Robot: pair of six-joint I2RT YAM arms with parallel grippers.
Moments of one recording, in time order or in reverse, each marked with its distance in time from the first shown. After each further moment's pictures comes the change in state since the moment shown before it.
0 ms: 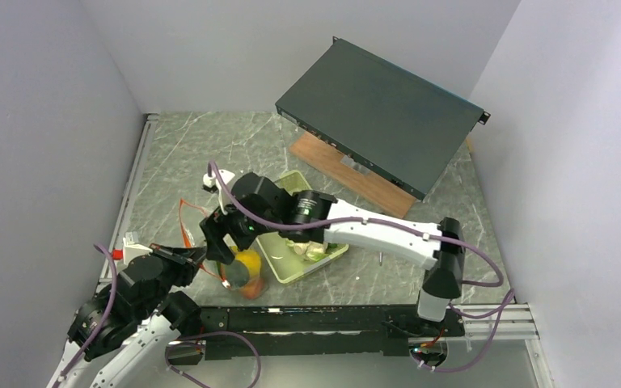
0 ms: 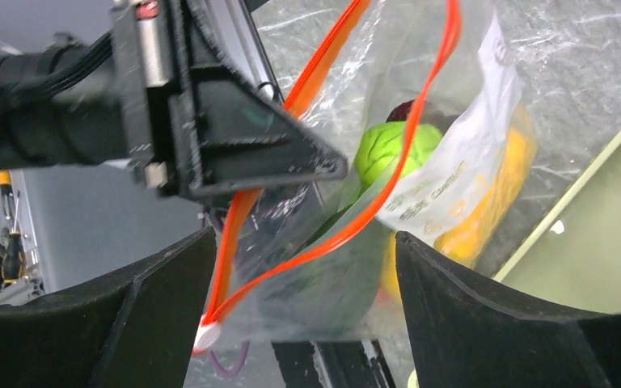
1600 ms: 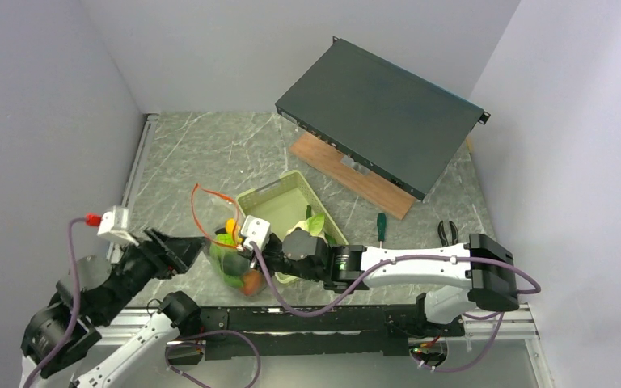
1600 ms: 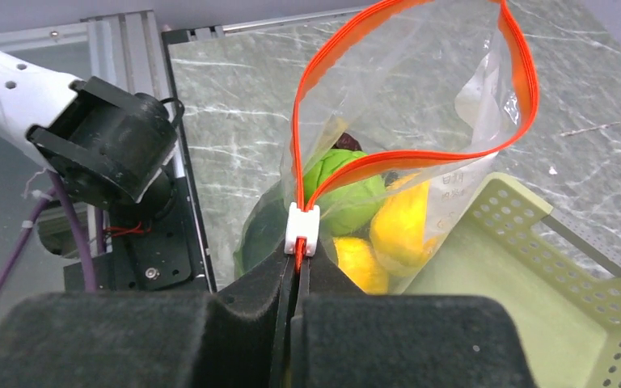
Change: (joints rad) left arm 0.000 0.098 0.326 0.050 0.131 0.728; right arm 0.169 -0.340 -0.755 0.747 0.343 -0.430
